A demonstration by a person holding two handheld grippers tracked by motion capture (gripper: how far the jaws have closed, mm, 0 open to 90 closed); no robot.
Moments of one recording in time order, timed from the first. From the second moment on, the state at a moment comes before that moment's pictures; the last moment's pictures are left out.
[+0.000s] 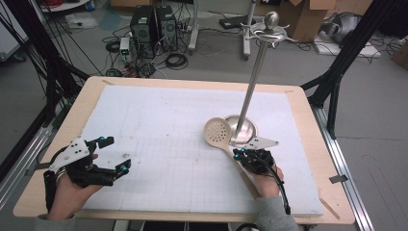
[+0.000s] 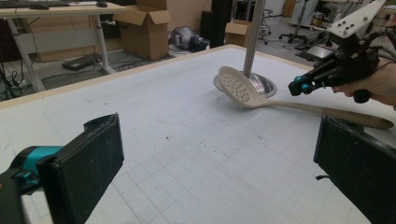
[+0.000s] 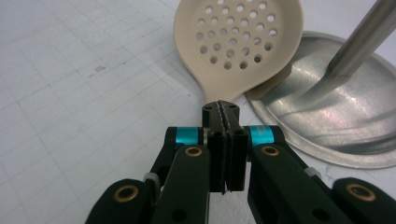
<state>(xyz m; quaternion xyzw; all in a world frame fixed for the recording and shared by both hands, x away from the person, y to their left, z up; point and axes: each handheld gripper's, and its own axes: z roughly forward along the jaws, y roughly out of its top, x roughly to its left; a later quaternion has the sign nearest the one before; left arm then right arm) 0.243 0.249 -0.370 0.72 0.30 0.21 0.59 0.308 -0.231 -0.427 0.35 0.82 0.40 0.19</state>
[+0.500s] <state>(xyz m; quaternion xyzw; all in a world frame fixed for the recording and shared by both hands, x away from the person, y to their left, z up) 0.241 0.253 -0.371 0.72 0.31 0.21 0.59 0.318 -0.226 -0.438 0.37 0.83 0.38 0.19</state>
